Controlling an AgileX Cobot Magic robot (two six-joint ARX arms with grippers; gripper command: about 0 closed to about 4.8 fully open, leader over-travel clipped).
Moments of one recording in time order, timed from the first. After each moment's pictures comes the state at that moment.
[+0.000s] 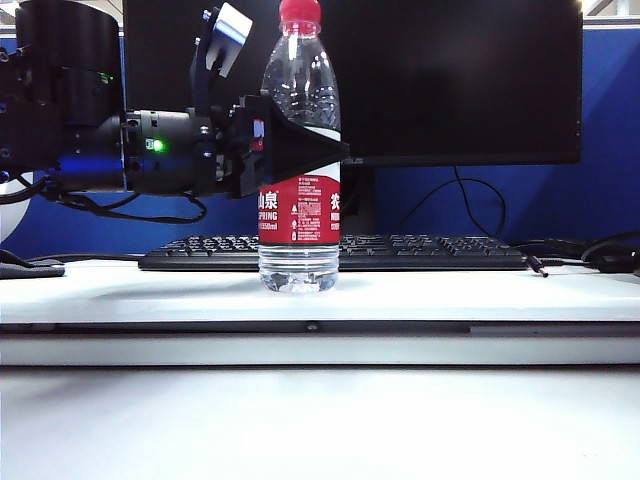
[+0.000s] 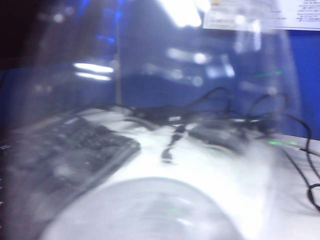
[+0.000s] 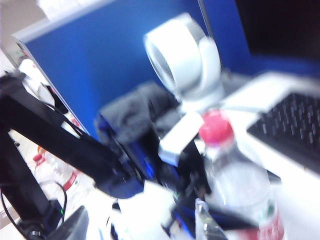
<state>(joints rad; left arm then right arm) -0.50 1.79 0.67 1.22 0.69 -0.01 0.35 0.84 0.83 -0.08 -0.80 0.34</state>
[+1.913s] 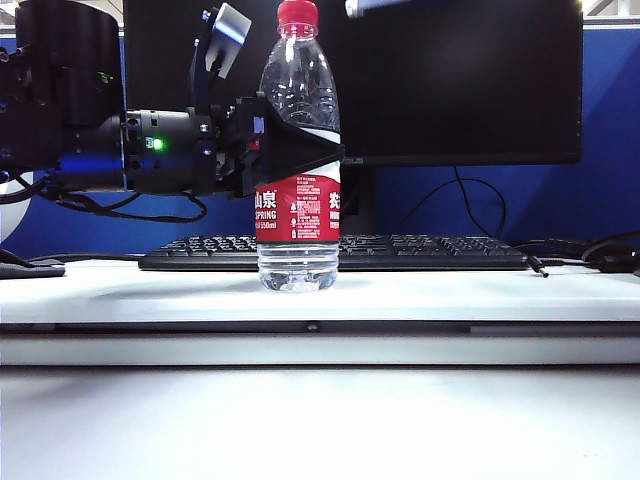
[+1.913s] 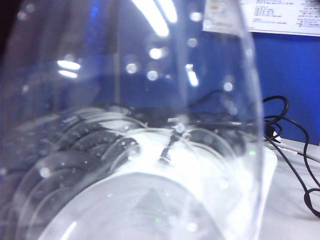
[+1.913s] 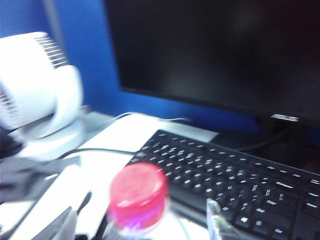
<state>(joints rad) -0.50 1.80 0.67 1.22 0.69 -0.04 0.93 1.24 0.83 0.39 0.40 0.11</state>
